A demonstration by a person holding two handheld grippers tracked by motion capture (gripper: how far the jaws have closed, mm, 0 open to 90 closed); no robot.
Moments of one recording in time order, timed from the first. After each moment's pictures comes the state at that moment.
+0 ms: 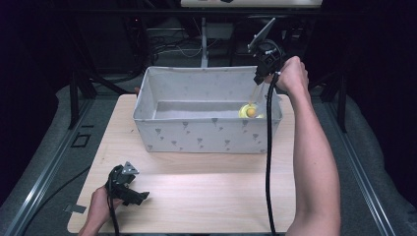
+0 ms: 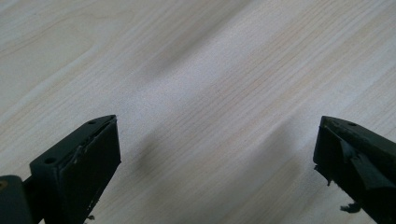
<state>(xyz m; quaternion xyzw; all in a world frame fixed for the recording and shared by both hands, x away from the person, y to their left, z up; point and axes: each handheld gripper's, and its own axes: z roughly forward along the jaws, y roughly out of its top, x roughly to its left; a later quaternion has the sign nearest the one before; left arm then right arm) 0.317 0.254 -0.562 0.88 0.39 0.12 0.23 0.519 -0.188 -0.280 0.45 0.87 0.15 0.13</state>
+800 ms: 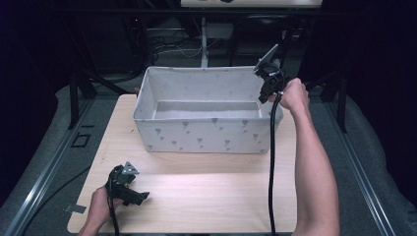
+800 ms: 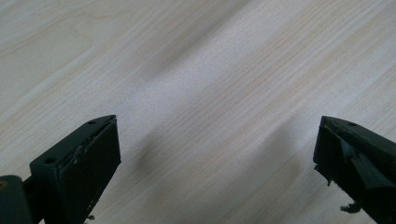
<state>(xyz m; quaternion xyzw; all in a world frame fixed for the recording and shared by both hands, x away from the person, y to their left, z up) 0.317 0.253 -0.563 0.88 0.39 0.12 0.23 0.517 -0.211 -0.343 0.48 0.86 0.13 0.10</state>
